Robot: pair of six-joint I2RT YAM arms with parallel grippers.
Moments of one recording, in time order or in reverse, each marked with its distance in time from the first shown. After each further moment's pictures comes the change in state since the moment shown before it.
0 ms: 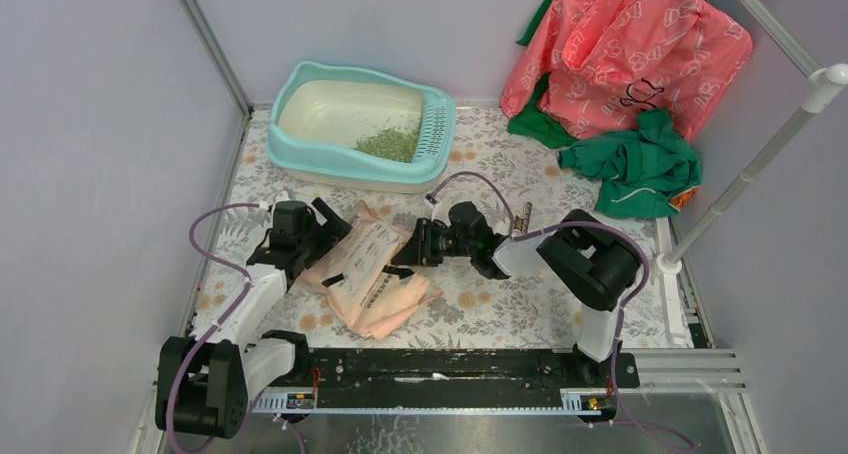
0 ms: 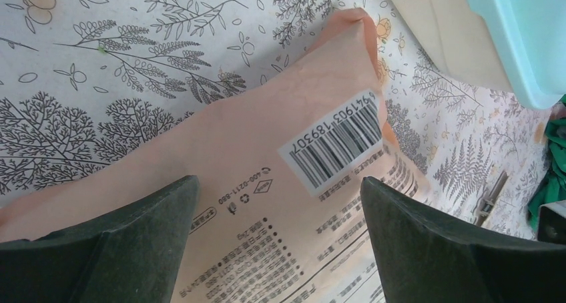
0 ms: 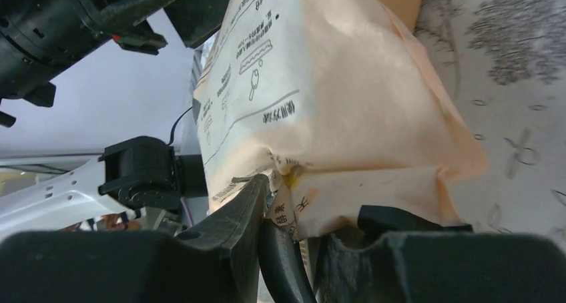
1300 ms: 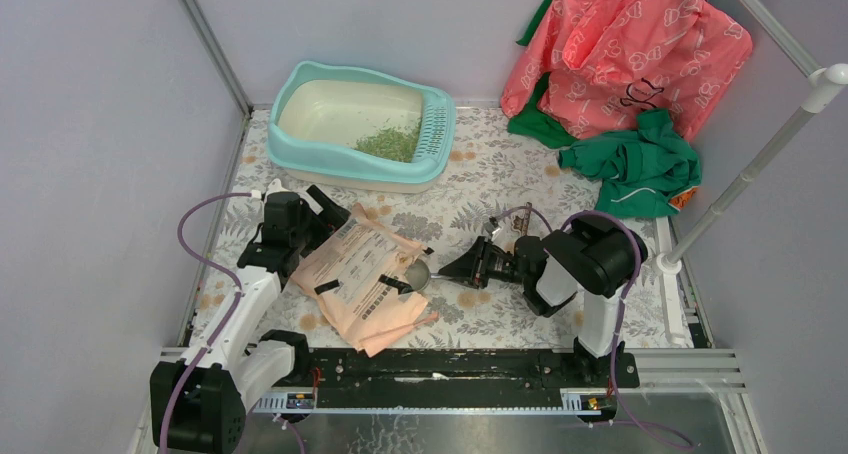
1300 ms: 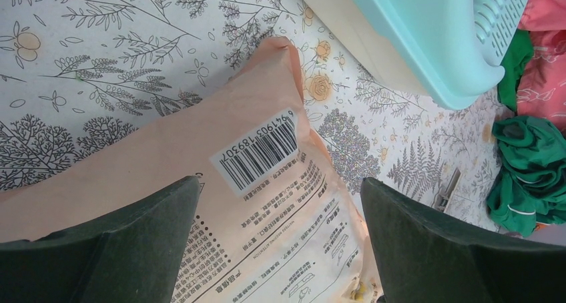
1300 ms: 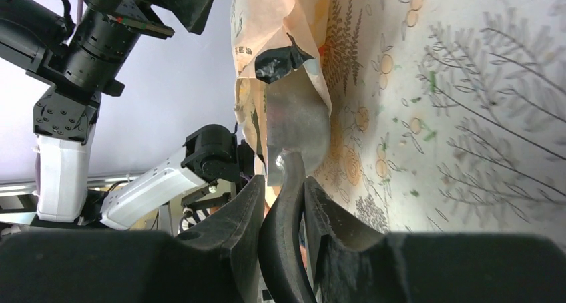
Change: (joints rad) left arm -0.007 -0.088 0.093 -0.080 -0.019 0.001; right arm -0.187 0.072 -0.493 0.766 -0.126 0.384
